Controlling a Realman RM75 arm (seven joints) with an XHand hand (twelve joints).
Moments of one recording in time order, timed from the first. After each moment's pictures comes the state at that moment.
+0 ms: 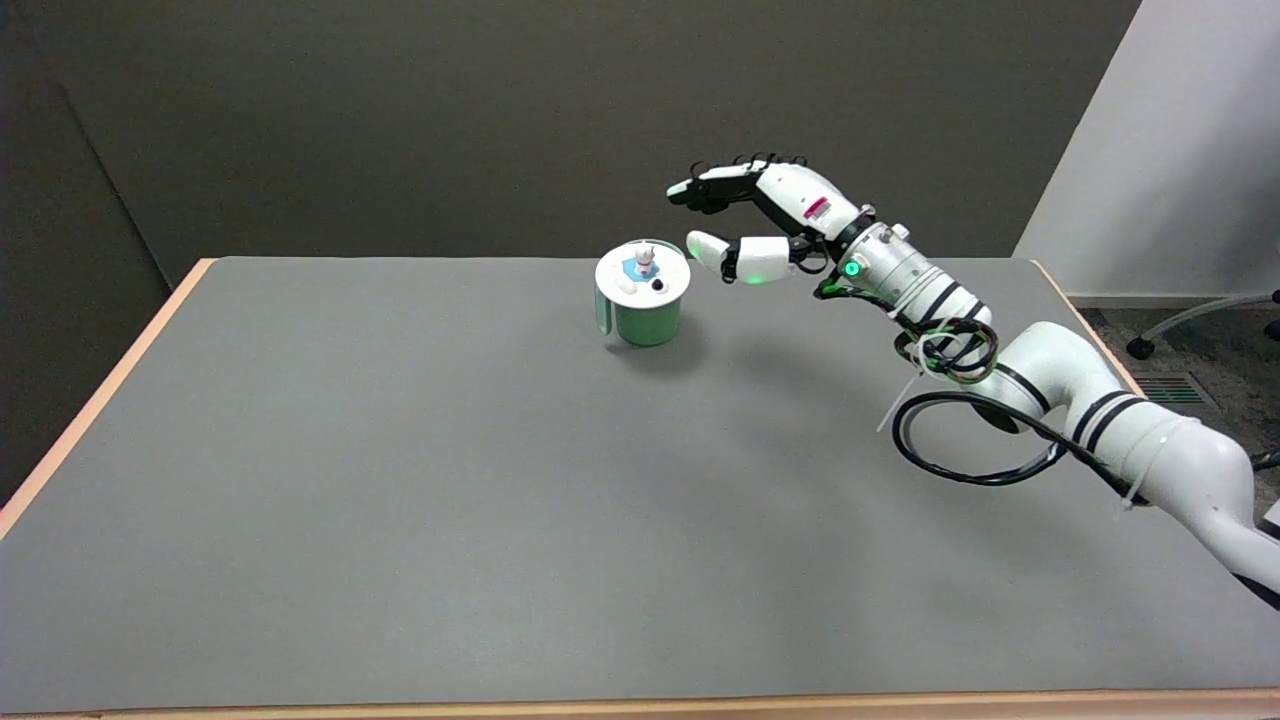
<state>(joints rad) 0.61 -0.85 0.86 -0.87 0.35 -0.69 -2.16</state>
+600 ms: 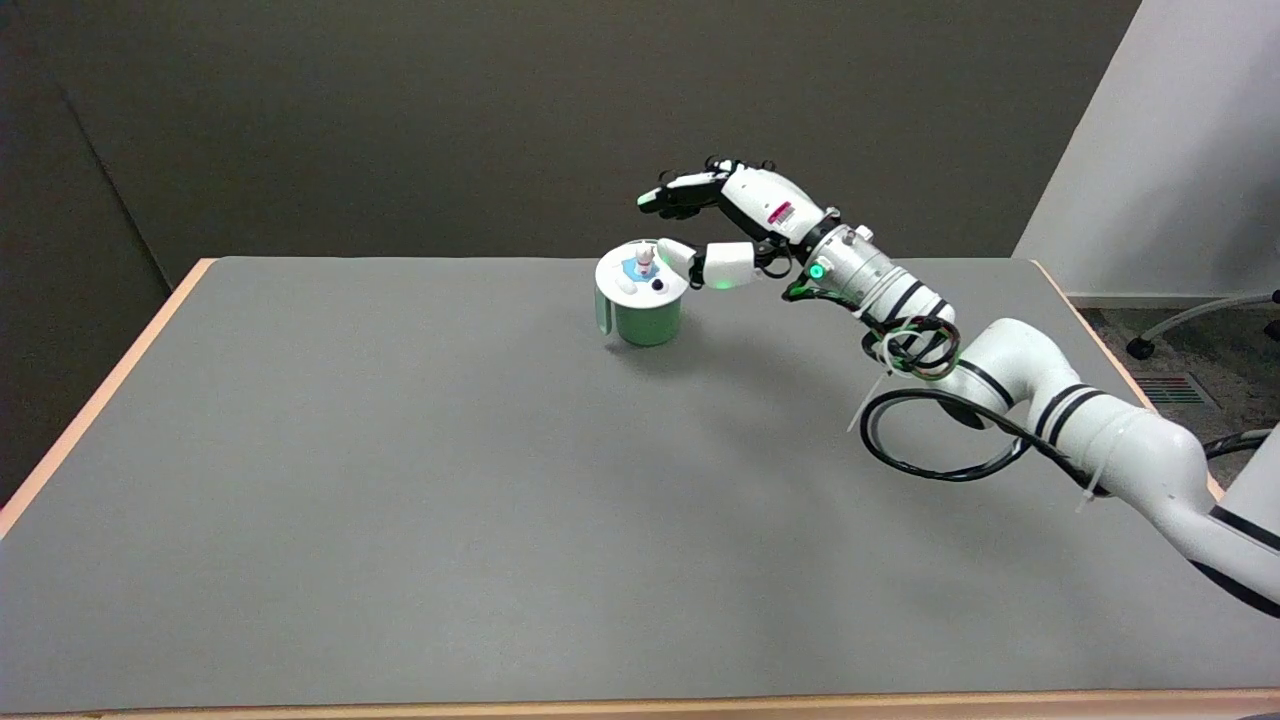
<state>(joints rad) 0.67 -0.92 0.80 -0.82 0.35 -0.67 -2.21</state>
